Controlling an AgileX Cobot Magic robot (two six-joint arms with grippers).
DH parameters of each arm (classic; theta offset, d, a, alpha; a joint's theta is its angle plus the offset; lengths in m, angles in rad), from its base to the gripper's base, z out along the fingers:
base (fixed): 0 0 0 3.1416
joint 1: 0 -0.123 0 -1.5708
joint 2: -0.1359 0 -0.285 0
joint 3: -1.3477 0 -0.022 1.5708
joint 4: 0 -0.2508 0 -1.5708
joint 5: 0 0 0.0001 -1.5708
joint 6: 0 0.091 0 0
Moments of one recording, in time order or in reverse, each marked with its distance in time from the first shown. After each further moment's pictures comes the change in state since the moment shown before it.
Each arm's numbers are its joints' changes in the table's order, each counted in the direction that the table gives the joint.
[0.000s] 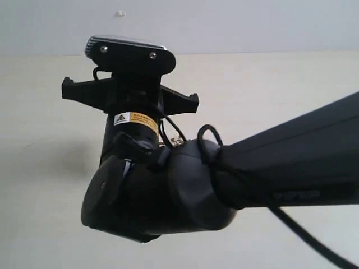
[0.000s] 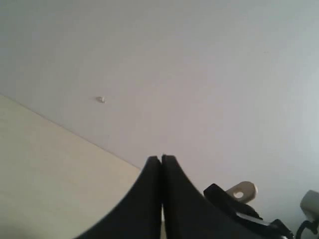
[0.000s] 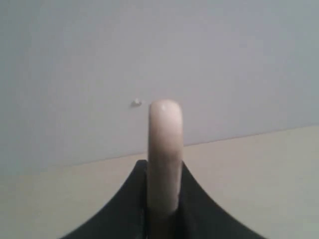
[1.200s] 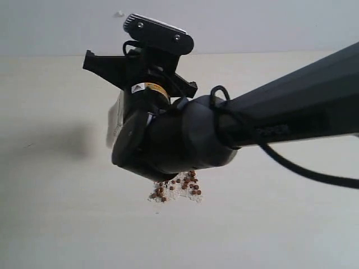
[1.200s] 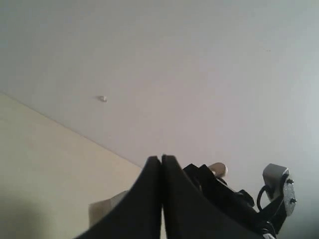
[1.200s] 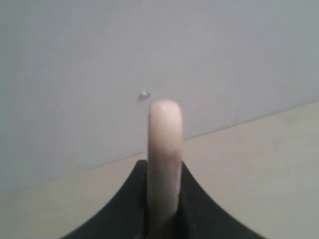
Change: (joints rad) left arm 0.000 0.000 0.000 -0.006 -0.007 0.000; right arm 0.168 -0.065 0.071 0.143 -0.199 0.208
